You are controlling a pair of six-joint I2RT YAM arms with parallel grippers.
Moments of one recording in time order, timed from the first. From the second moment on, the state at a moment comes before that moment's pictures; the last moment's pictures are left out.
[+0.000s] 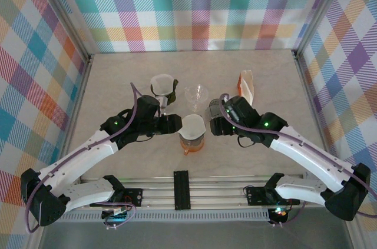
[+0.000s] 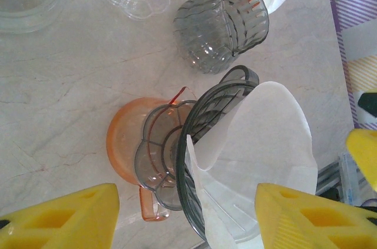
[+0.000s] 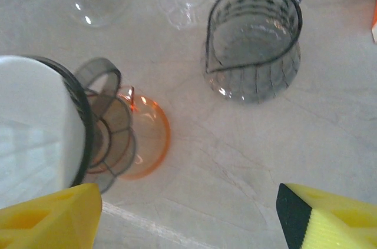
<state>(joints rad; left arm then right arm) -0.72 1.08 0.96 -0.64 0.11 -0.74 0.81 1.09 1.01 -0.83 0.15 0.50</state>
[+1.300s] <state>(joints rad) -0.69 0.88 0.89 -0.77 -0.10 -0.76 0.71 1.31 0.55 -0.17 -0.33 0.64</state>
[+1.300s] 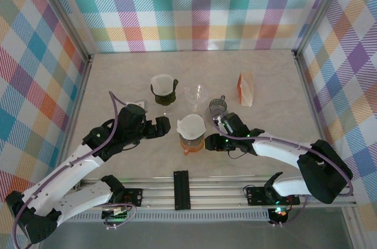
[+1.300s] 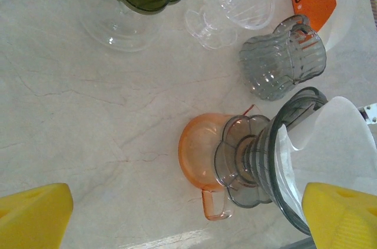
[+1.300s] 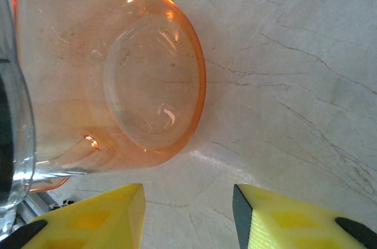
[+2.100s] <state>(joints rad) -0.69 0.85 0.89 -0.82 -0.14 -0.76 0.71 1.41 0.53 -0.07 -0.35 0.69</state>
